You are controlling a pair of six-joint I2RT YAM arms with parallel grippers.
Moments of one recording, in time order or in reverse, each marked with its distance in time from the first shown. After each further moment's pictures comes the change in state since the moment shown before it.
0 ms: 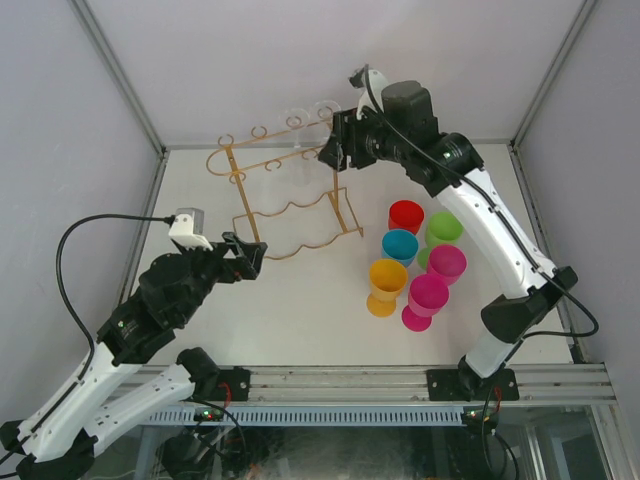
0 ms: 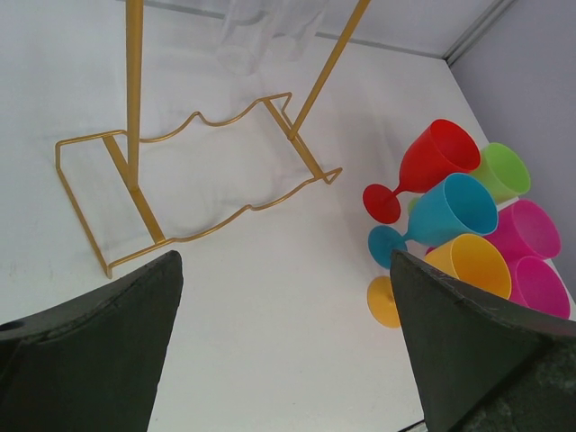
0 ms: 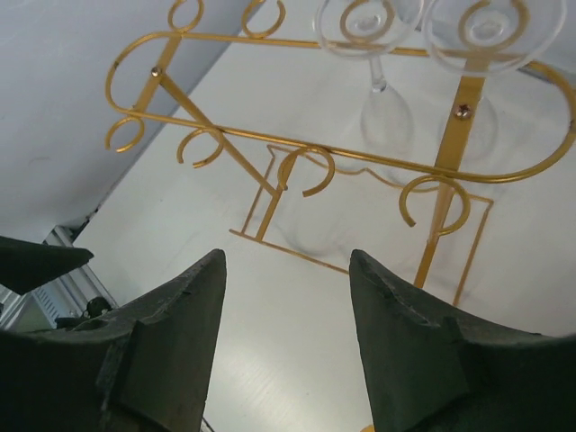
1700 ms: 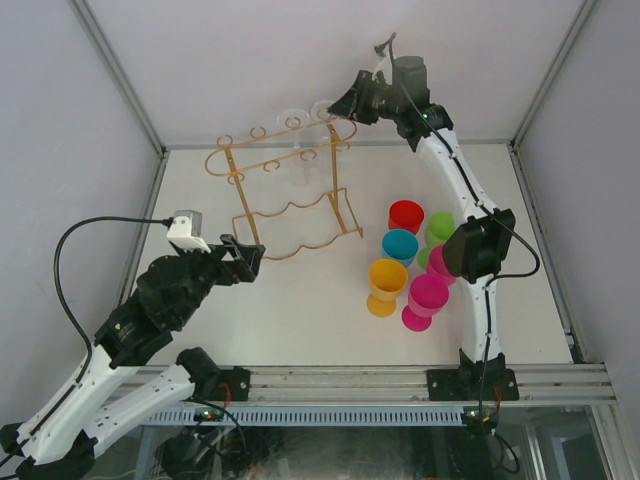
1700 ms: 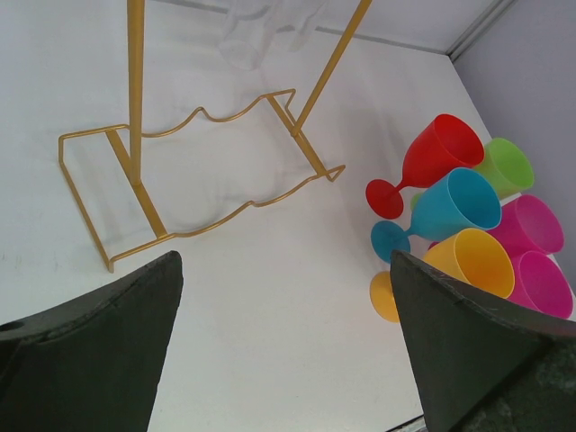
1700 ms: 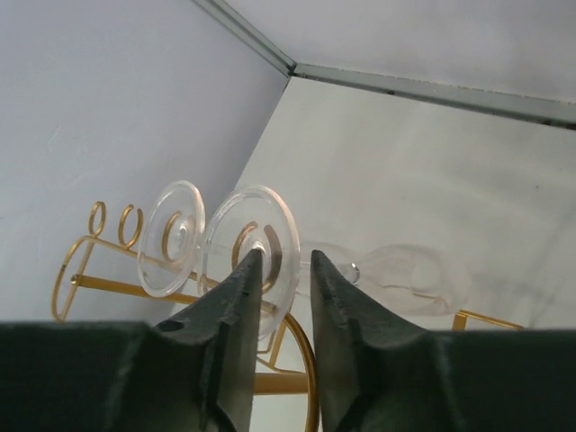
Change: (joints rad) left arm 0.003 -0.017 0.000 -0.029 0.004 -0.003; right arm -0.256 0.503 0.326 0.314 -0.307 0.332
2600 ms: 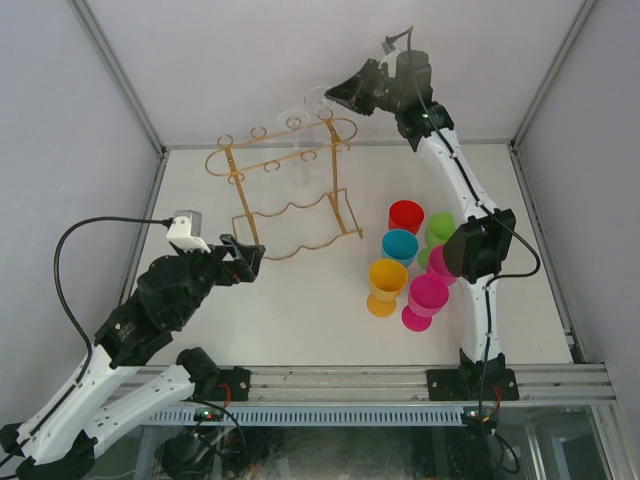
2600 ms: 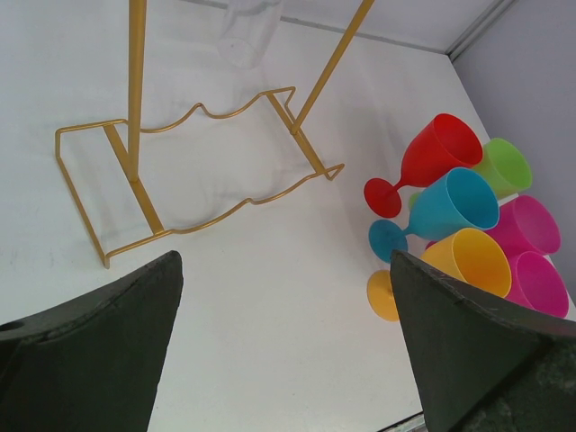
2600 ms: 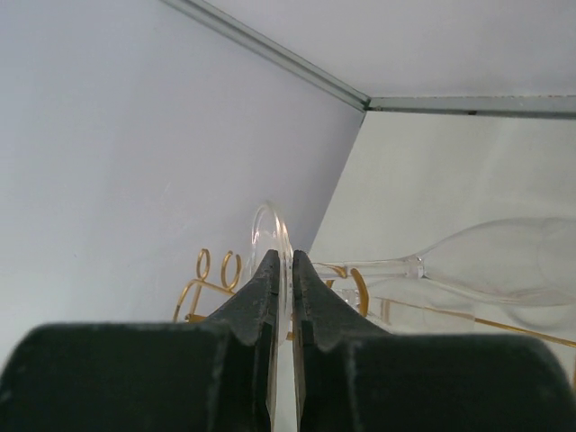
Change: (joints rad) left arm 0.001 0.000 0.000 -0.006 0.000 -0.016; right arm -0.006 0.000 -0.001 0.143 -0.013 0.303
